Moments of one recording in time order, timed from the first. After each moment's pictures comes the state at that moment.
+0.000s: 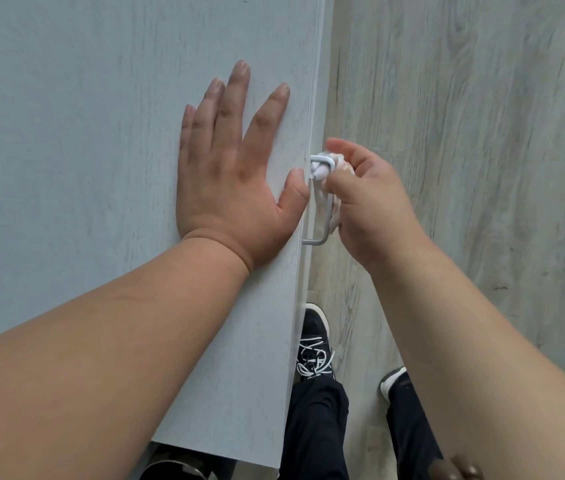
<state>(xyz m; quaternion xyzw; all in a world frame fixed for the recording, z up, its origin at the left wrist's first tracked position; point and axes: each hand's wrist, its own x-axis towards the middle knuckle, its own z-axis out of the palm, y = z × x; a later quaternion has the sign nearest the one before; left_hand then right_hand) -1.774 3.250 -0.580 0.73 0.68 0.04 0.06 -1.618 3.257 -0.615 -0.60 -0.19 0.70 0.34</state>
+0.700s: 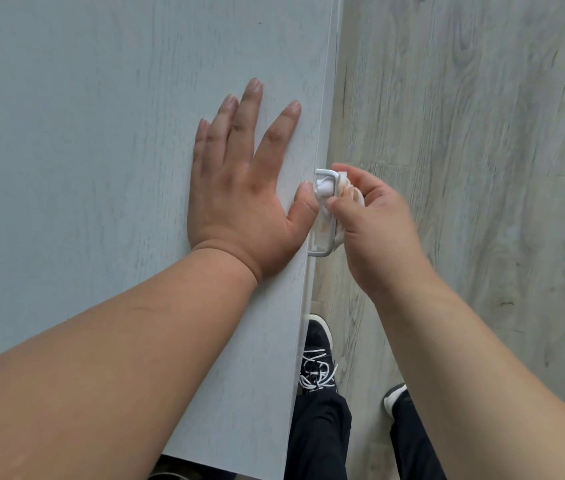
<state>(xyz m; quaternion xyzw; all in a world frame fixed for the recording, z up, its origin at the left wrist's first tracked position) -1.774 3.250 -0.581 0.73 0.68 0.06 0.07 -1.618 3.241 -0.613 -0.62 -0.20 0.68 0.33</state>
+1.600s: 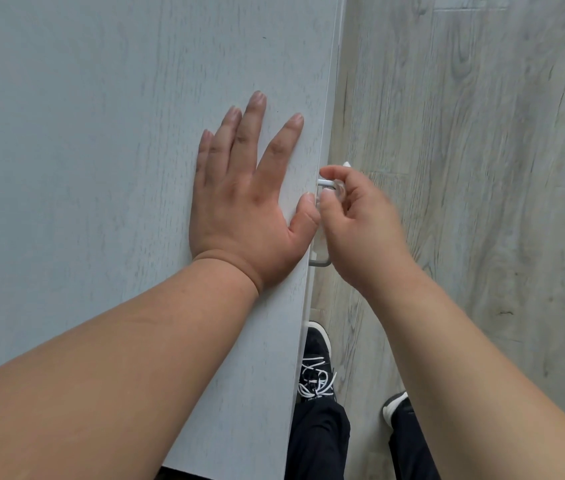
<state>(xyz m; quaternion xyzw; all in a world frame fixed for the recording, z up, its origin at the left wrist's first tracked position) -1.773 3.250 -0.580 0.73 0.68 0.06 0.07 -1.624 3.251 -0.620 -0.65 -0.47 0.54 0.24</state>
